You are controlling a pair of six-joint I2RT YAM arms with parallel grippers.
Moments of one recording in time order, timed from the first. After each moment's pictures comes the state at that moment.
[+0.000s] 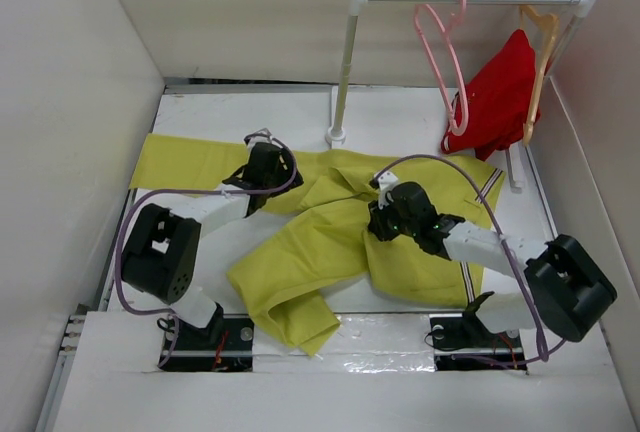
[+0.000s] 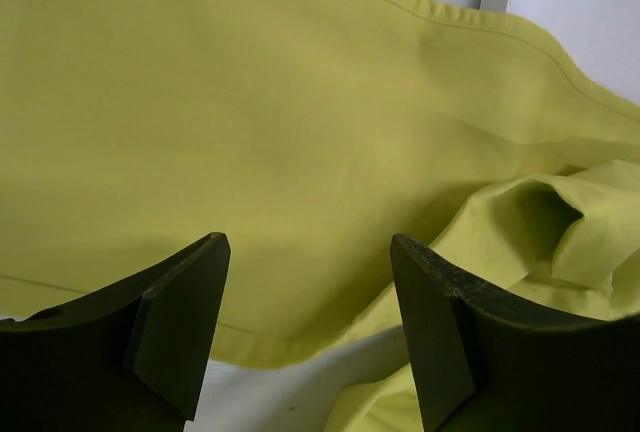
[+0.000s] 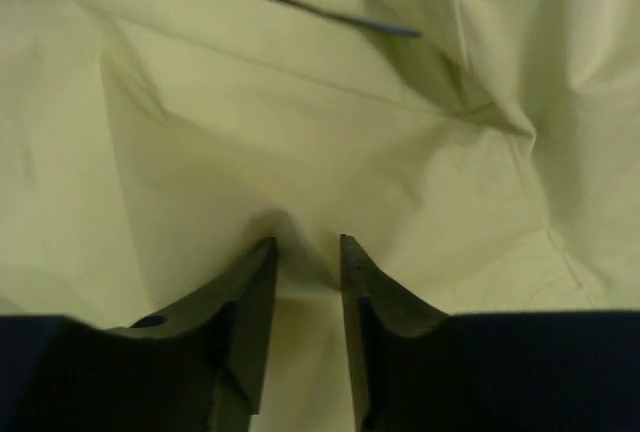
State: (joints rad) left arm -0.44 1.55 0.84 -0.02 -0.13 -0.71; right arm 0.66 1.34 0.61 0.06 -0.05 0.12
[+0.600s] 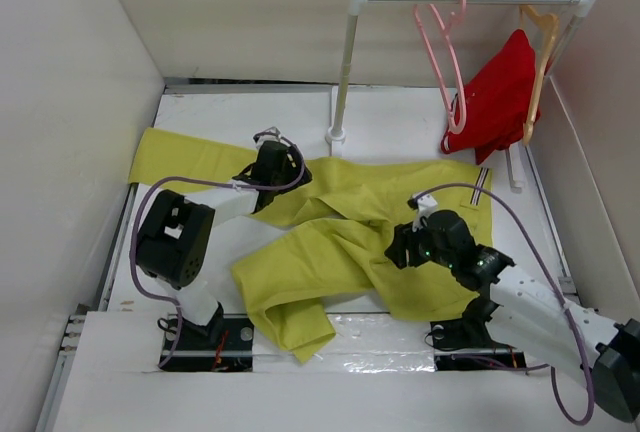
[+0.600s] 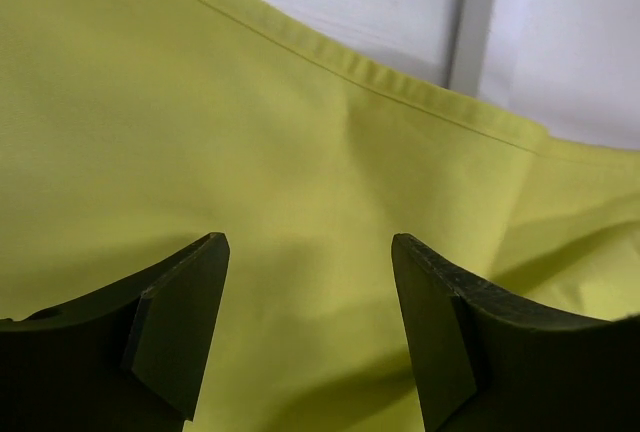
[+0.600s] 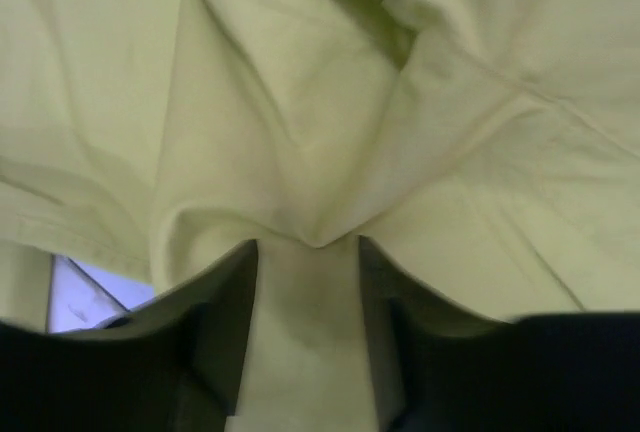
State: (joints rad) left arm -0.44 1.69 0.88 0.10 -0.09 -0.74; right arm 0.71 0.80 0.35 -0.20 -0.07 0.35
